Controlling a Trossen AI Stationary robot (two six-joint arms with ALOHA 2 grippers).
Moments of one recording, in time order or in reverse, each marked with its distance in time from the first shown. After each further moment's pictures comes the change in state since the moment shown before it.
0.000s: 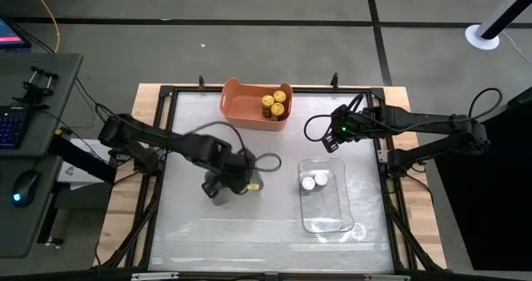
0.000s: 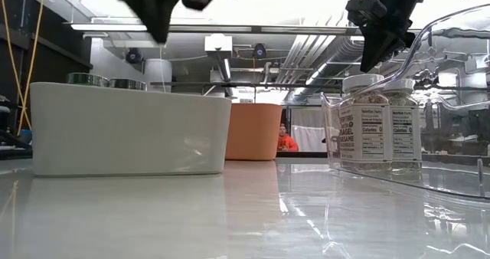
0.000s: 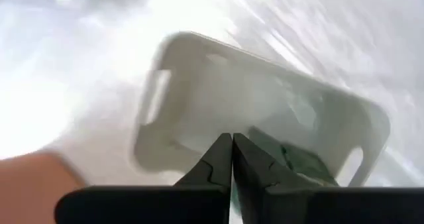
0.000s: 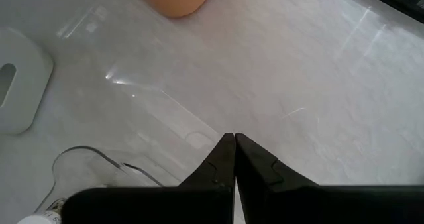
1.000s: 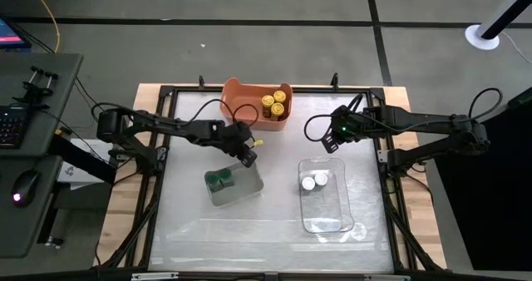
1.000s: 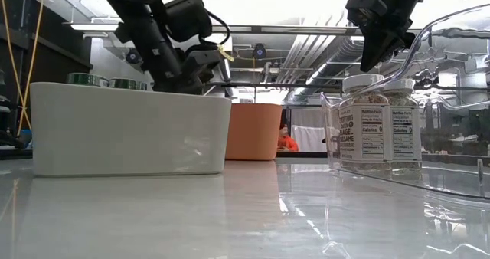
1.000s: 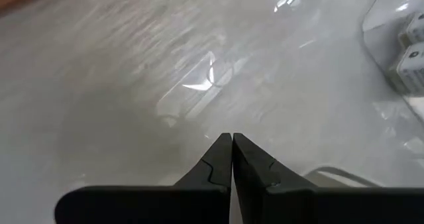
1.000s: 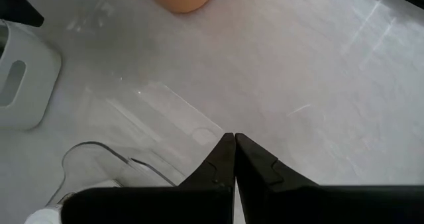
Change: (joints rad) left arm 0.373 -0.064 -0.584 0.824 0.080 -1.320; right arm 0.000 0.000 0.000 0.005 -0.029 0.006
